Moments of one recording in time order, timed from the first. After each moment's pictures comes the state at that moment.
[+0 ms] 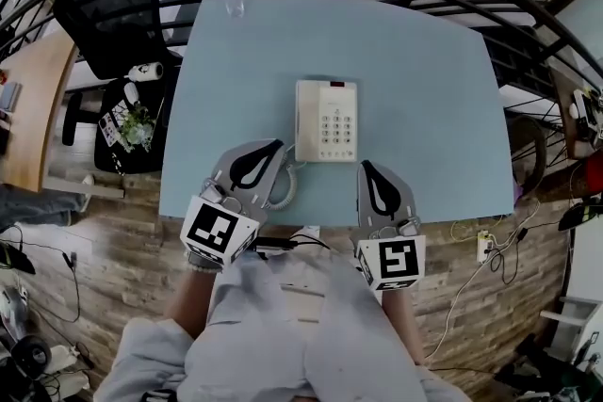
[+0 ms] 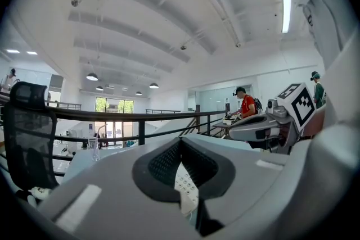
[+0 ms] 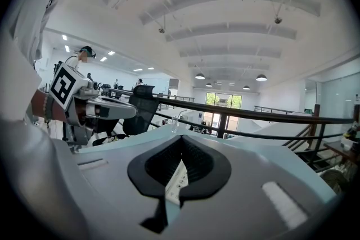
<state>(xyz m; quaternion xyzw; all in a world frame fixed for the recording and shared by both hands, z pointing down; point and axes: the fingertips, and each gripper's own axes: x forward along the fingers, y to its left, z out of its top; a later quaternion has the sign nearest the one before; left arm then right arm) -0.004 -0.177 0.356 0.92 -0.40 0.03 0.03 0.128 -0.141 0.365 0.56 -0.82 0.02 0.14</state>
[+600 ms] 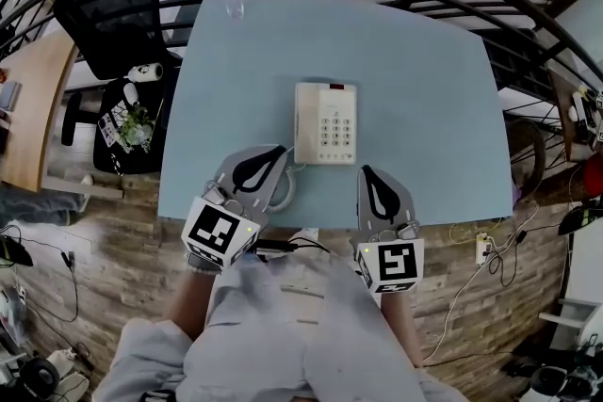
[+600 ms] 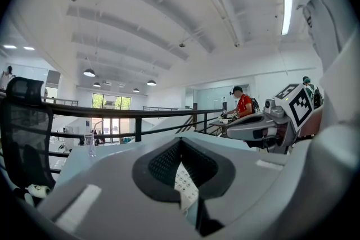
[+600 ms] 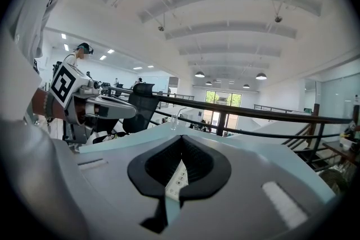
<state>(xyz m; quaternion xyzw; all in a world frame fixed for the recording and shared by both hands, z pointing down) 0.001 -0.172 0.368 0.92 -0.38 0.05 0.04 0.131 -0.139 0.372 0.56 -0.82 0.02 0.15</state>
